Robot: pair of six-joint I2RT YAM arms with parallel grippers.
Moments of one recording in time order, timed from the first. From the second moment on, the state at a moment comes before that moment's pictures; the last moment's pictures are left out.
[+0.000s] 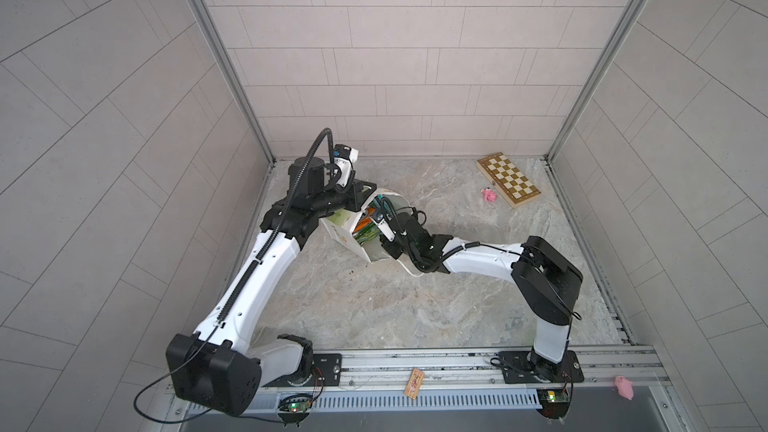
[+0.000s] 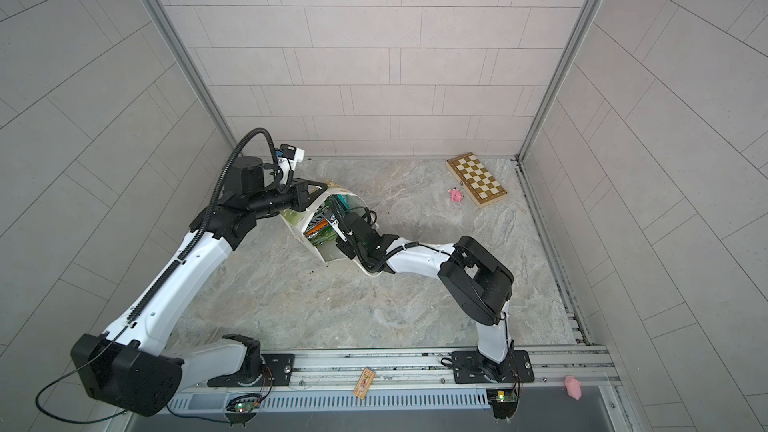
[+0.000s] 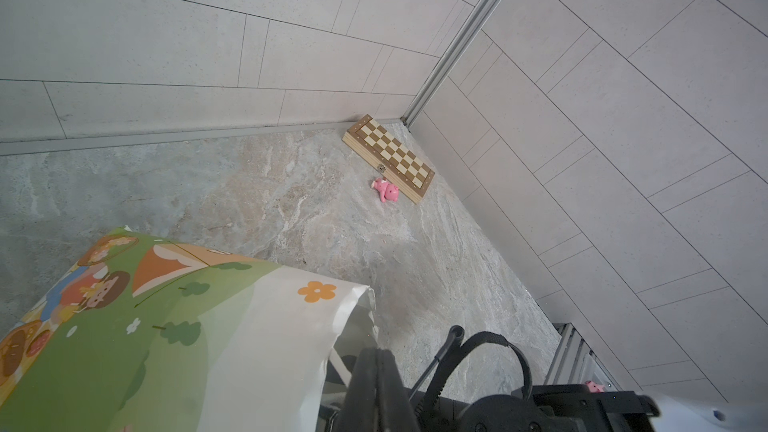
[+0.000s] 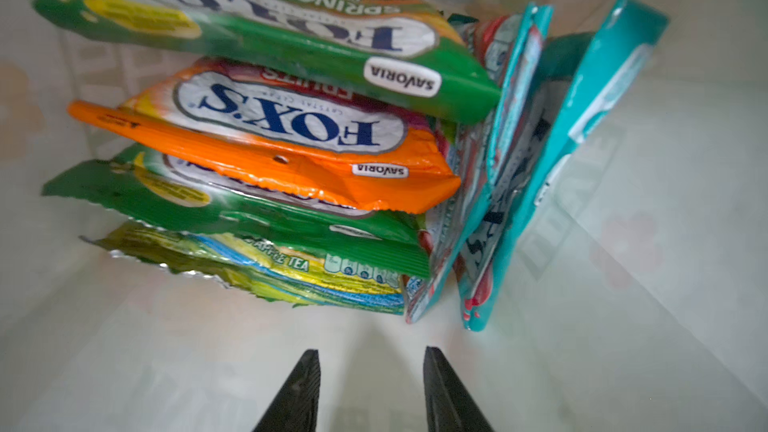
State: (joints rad) left arm -0.25 1.22 1.21 -0.40 0.58 -0.27; right arm 0.88 1.87 1.21 0.07 0.27 -0.13
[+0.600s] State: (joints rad) left arm -0.25 1.22 1.20 -0.40 0.58 -0.27; right arm 0.87 2.00 1.36 0.06 0.42 -0.14
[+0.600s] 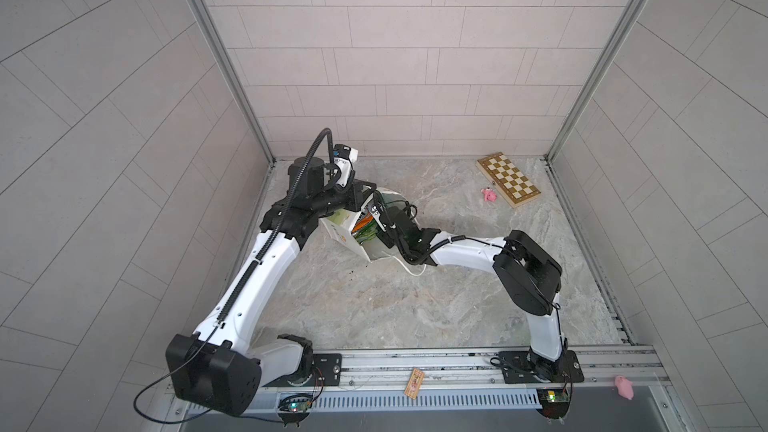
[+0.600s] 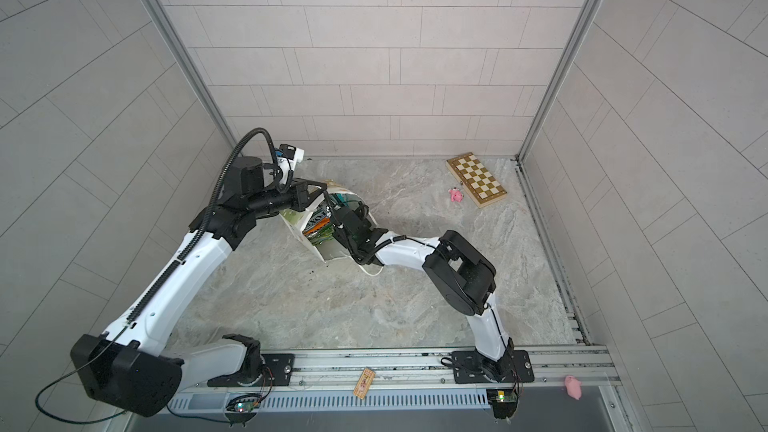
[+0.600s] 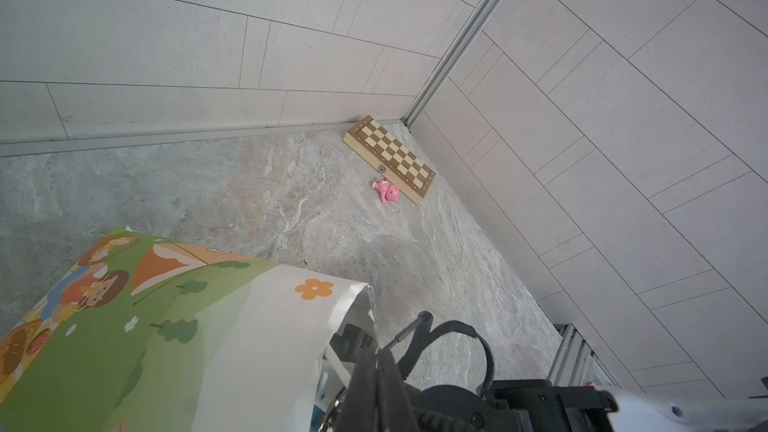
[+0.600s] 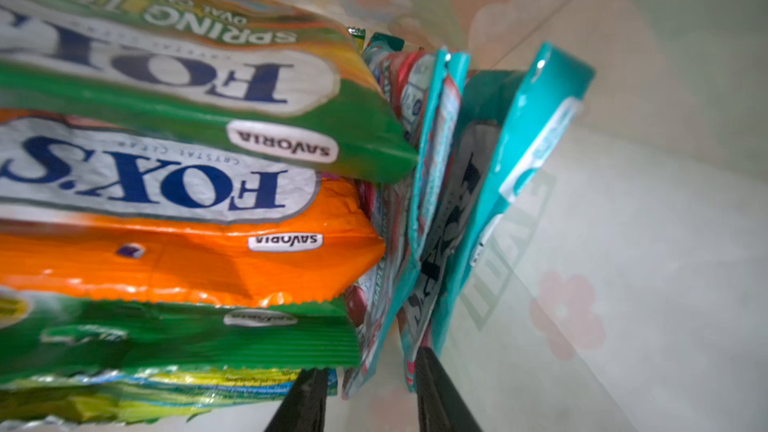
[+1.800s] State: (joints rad) left arm -0.25 1.20 1.20 -0.42 0.46 -0.27; right arm 0.84 2.00 1.32 0.07 0.29 -0.07
